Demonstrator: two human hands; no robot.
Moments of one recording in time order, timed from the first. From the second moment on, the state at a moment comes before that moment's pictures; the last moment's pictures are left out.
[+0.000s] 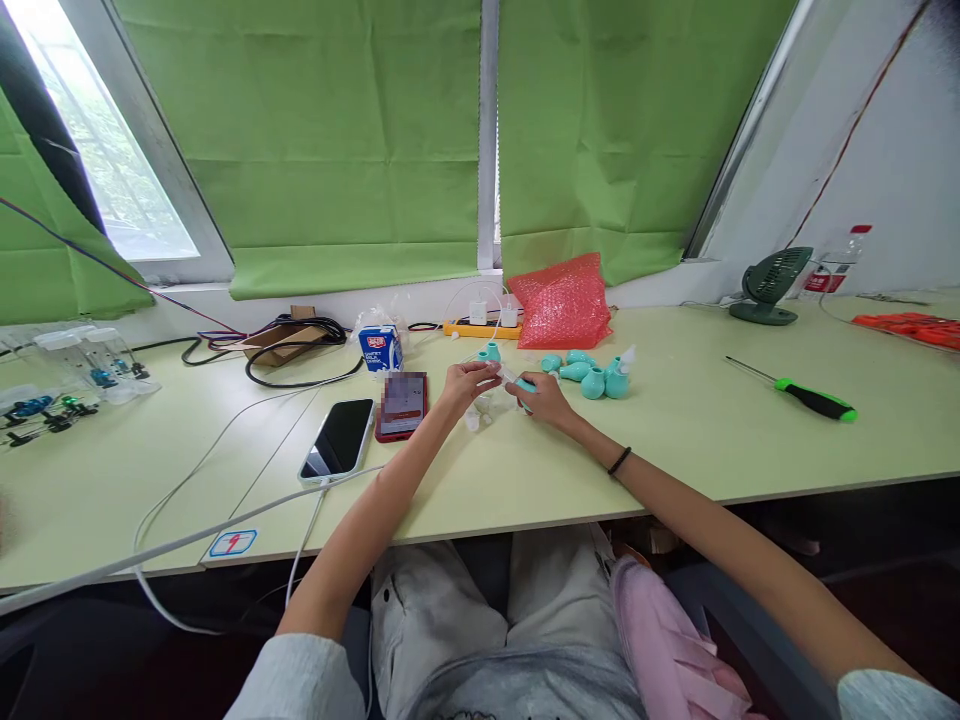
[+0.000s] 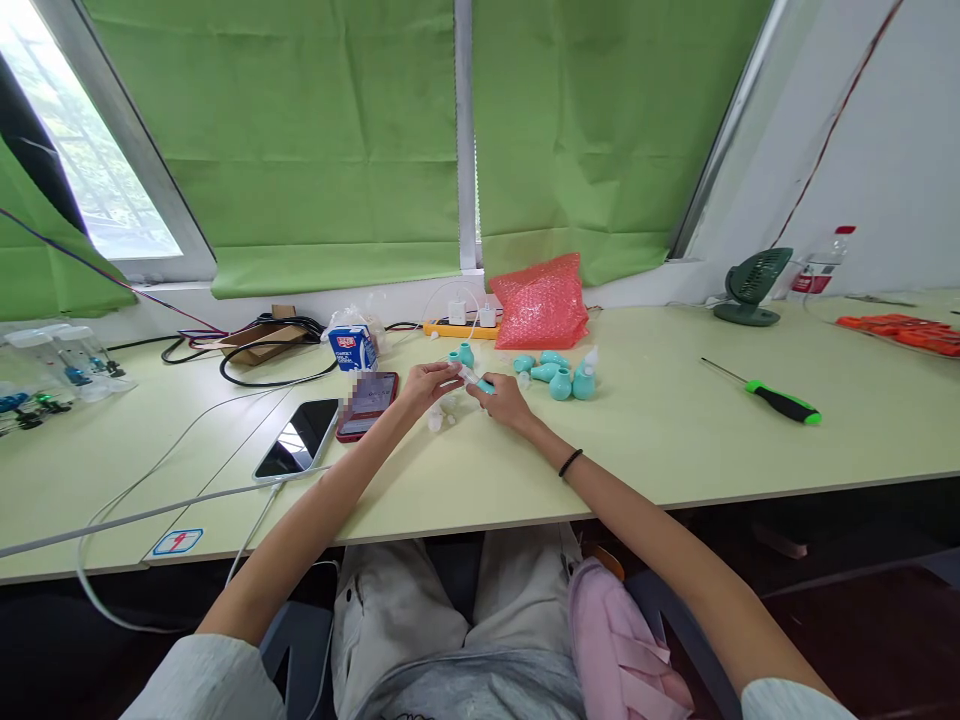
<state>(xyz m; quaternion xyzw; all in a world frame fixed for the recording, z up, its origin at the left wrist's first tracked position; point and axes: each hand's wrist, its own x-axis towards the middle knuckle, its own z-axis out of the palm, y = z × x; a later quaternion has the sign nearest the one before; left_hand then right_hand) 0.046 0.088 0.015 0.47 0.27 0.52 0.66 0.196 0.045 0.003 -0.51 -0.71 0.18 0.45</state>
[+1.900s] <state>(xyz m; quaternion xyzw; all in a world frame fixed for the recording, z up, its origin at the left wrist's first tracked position) 0.056 0.078 0.011 0.56 0.28 0.49 0.60 0.197 0.041 0.012 -0.52 -0.72 0.18 0.43</state>
